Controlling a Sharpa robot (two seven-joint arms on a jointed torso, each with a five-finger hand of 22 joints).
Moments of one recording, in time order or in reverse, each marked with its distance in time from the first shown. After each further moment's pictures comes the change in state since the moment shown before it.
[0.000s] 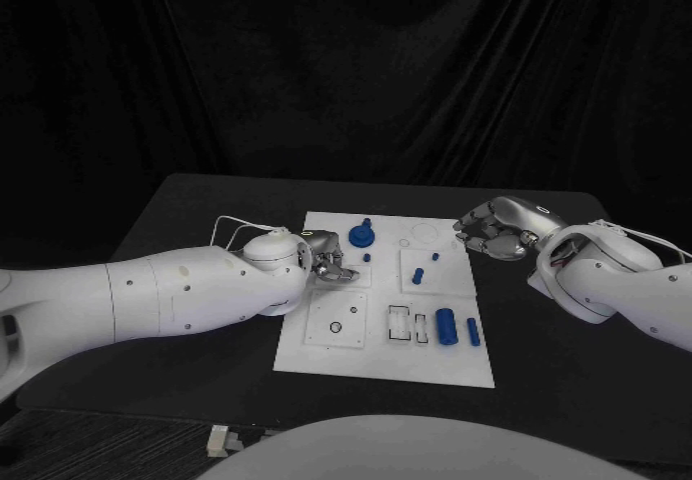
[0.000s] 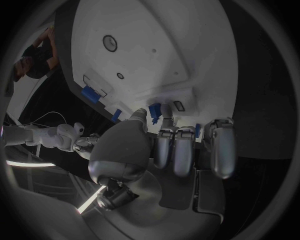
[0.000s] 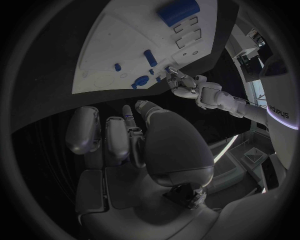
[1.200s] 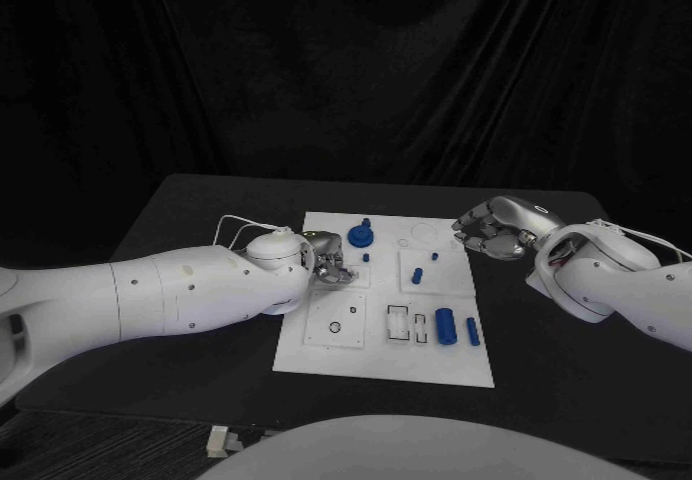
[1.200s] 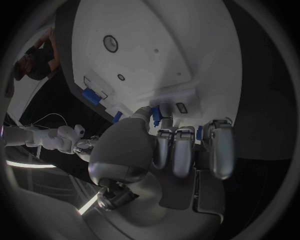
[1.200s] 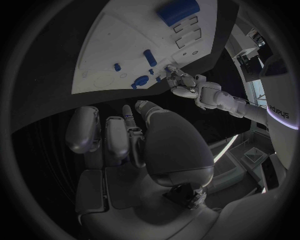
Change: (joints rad) left arm -0.001 0.016 0.001 -0.017 -0.001 0.027 0.012; left_hand 0.153 -0.034 0.150 -0.038 0.120 0.061 -0.024 -0.011 -0.010 0.000 -0.029 0.000 0.000 -0.002 -0.023 0.000 0.000 0.000 0.007 -0.021 0.000 0.000; right arm 0.000 0.002 0.000 -0.001 0.002 0.000 0.001; right_hand 0.000 0.000 0.000 0.000 0.000 0.004 0.004 0.000 0.000 0.000 0.000 0.000 0.000 -0.003 0.004 -0.005 -0.010 0.000 0.000 0.000 -0.010 0.000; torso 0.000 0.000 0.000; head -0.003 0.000
